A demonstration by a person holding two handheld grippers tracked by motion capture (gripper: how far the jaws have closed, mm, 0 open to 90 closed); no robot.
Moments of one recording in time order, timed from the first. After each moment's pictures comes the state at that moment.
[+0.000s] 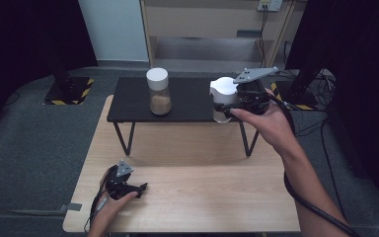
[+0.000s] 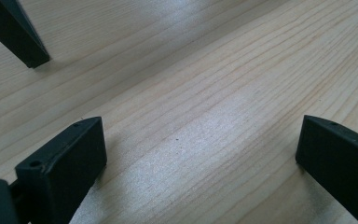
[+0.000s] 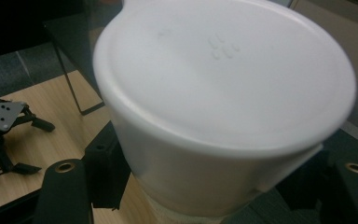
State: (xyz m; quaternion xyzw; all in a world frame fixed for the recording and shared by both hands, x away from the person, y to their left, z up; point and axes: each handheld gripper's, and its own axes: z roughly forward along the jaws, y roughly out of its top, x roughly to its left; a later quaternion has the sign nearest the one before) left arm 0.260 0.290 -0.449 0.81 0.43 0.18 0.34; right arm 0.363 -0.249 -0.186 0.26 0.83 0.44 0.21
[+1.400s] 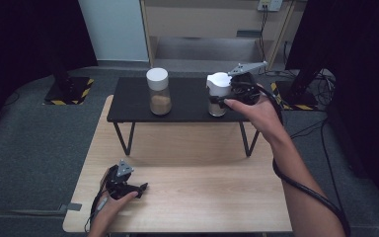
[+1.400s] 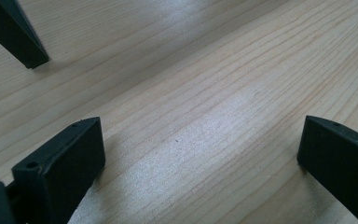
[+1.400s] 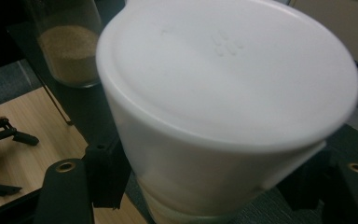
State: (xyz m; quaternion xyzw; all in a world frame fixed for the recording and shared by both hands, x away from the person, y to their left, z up) left arm 0.261 0.289 -0.449 0.81 0.43 0.18 0.34; right arm 0.412 -0.246 -0.210 0.29 0.82 0.45 0.18
